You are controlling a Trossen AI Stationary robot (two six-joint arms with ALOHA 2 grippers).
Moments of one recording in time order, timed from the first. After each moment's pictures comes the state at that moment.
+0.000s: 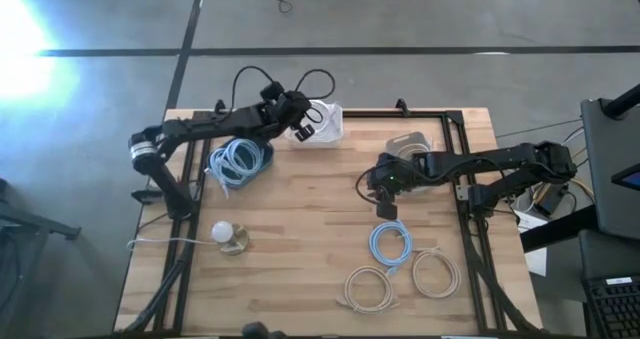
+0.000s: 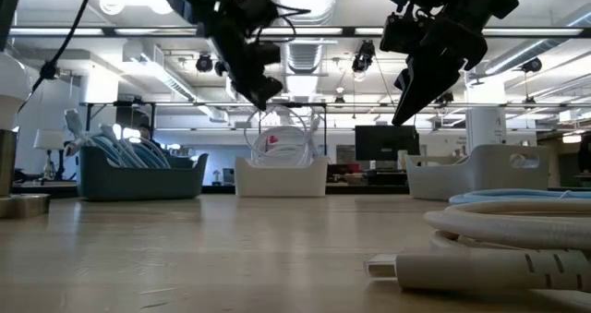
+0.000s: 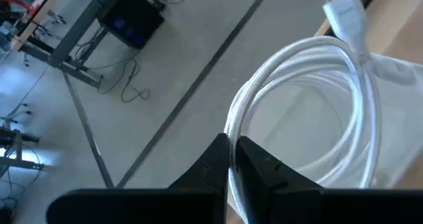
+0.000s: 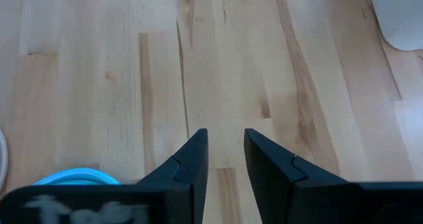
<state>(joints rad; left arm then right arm) 0.44 1.63 1.29 -0.32 -0.62 0.19 -0.06 1.33 0.86 -0.49 0.02 0.07</state>
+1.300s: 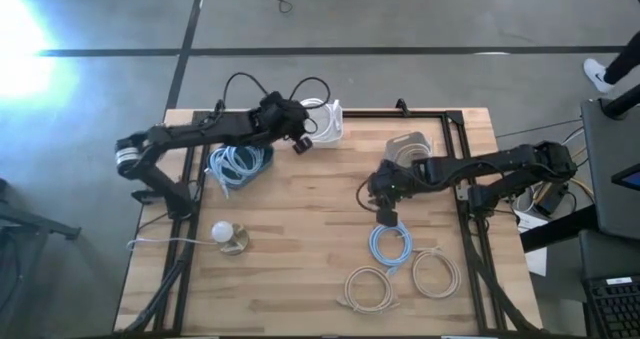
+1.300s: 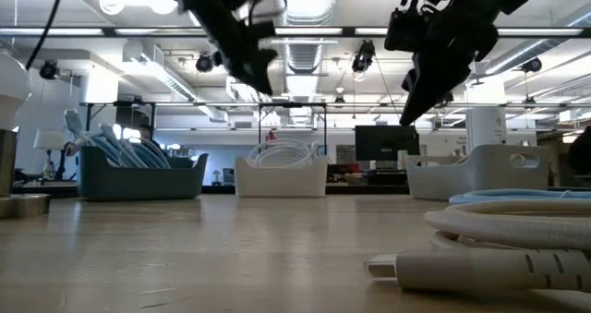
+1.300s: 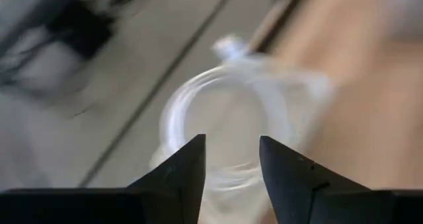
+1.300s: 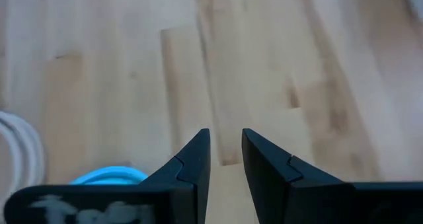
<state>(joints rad) 0.36 1.51 1.24 -0.38 -0.47 0.10 0.01 1.33 0.85 -0.50 0.03 0.19</state>
